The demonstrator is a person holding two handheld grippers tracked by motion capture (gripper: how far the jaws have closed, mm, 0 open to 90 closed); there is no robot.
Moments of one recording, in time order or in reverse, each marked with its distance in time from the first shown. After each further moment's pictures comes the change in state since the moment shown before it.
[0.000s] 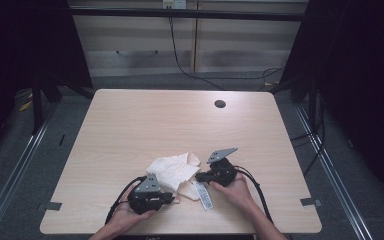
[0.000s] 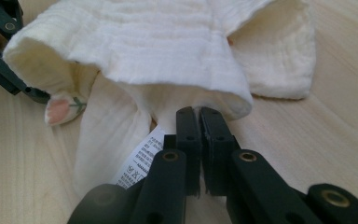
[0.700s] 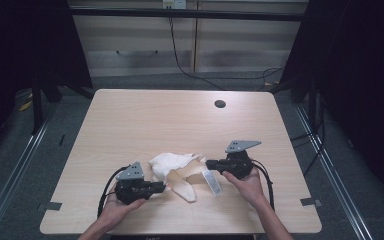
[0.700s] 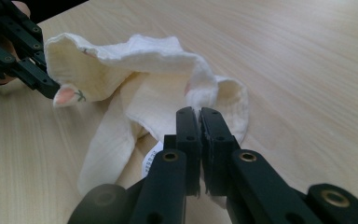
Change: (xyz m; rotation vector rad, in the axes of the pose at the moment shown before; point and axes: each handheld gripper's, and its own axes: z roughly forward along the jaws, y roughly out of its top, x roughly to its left) left arm 0.025 0.005 -0.037 -0.148 0.003 -0.101; right arm -0.010 0.008 -0.054 -0.188 -0.057 0.042
